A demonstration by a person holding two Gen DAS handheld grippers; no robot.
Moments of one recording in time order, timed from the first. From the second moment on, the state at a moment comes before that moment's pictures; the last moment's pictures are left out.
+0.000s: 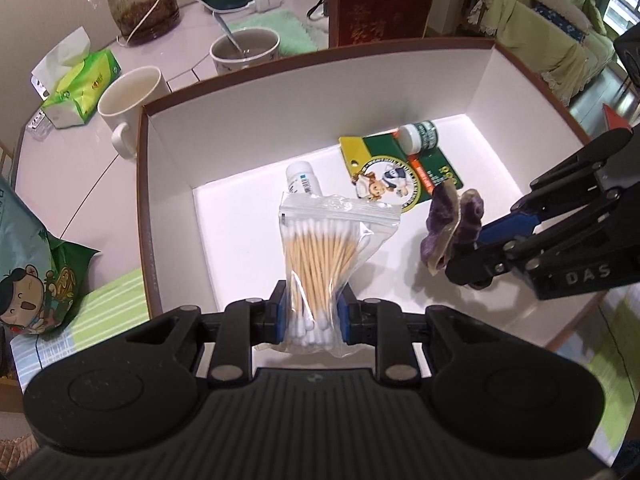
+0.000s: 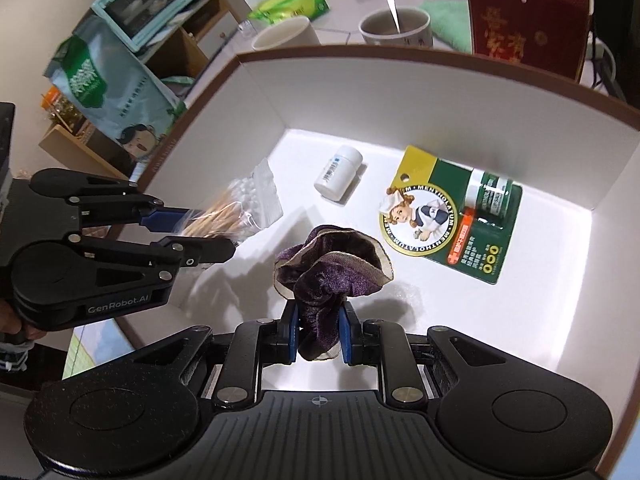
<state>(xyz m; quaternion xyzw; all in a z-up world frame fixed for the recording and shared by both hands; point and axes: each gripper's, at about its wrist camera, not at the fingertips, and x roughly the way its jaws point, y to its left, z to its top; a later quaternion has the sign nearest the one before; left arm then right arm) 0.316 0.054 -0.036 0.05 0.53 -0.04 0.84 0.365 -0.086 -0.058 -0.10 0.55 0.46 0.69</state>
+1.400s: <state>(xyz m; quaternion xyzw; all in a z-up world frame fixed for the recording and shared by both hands) 0.323 0.048 -0.040 0.04 0.53 0.03 0.84 0.371 -0.100 -0.058 -0.05 0.56 0.41 0.72</state>
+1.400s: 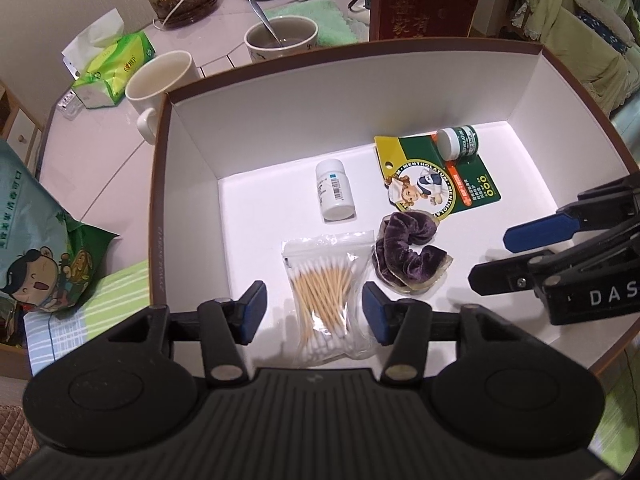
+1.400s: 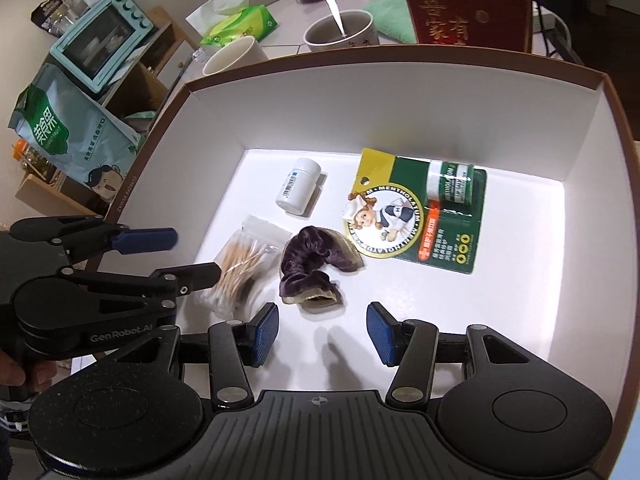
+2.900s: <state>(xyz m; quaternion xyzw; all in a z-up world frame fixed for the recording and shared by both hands) 0.237 0.010 0.043 0.07 0.45 0.07 0.89 0.304 -0.174 0.015 -0.01 0.46 0.33 0.82</state>
